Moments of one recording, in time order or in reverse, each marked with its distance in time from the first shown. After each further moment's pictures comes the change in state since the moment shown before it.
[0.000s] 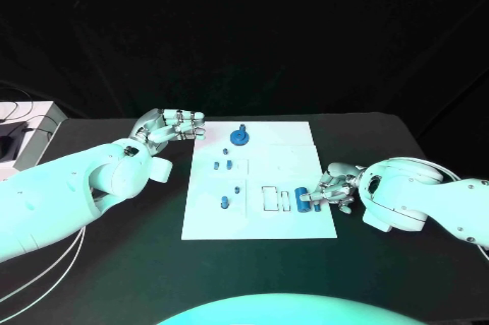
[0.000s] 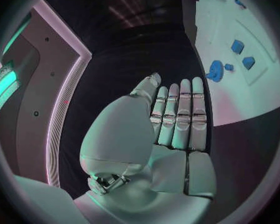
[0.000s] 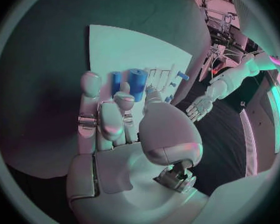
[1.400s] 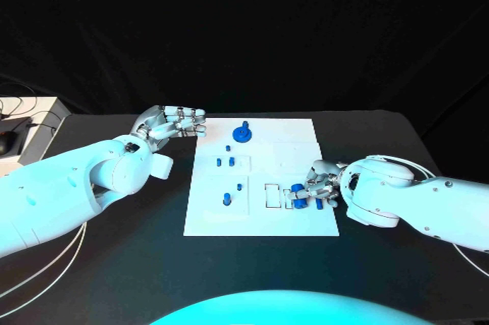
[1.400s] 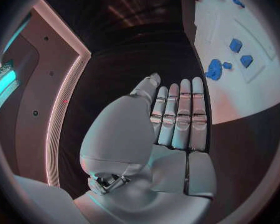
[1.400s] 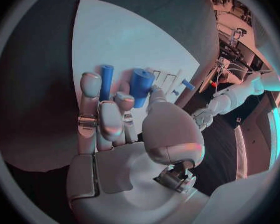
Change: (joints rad) left arm 0.000 -0.009 0.000 0.004 0.007 0.002 -0.003; left_hand 0.000 0.000 -0.004 0.012 0.000 0.000 0.000 0.000 0.000 0.000 0.000 0.000 0.000 0.000 0.000 0.000 0.002 0.000 0.000 0.000 0.000 -0.012; right arm -0.023 0.123 -0.002 -0.078 -0.151 0.003 -0.013; right_hand -0.006 -0.006 0.011 -0.028 0.083 0.002 -0.001 -0.001 0.028 0.003 0.003 0.000 0.009 0.000 0.000 0.000 0.005 0.000 0.000 0.000 0.015 0.000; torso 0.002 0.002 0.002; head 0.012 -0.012
